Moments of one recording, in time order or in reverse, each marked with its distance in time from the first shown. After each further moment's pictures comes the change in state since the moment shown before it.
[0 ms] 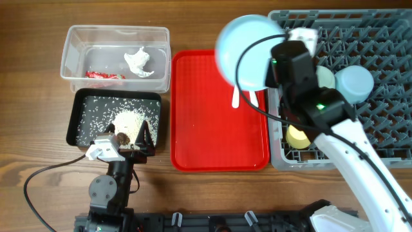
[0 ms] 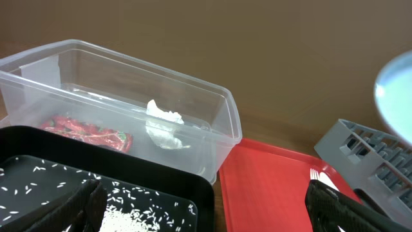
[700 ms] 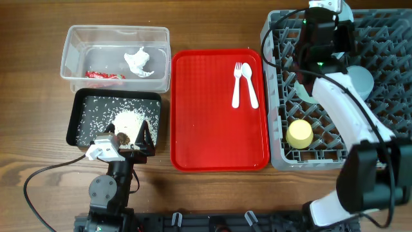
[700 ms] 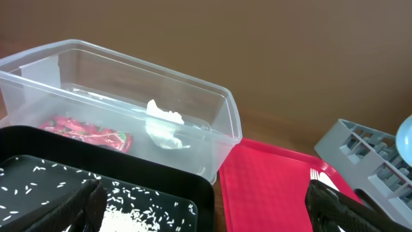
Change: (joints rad) left arm 0.000 0.000 0.000 0.000 0.000 0.000; right arm -0.309 0.411 -0.002 0.701 0.436 -0.923
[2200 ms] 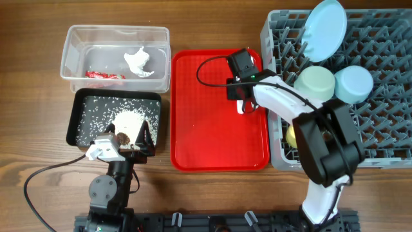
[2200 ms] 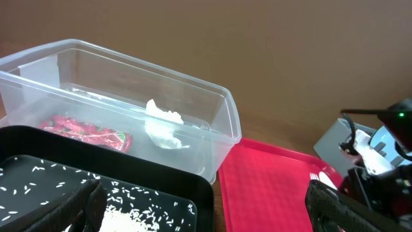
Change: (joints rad) left arm 0.000 0.000 0.000 0.000 0.002 0.000; right arm 0.329 0.255 0.013 -0.504 -0.880 0.934
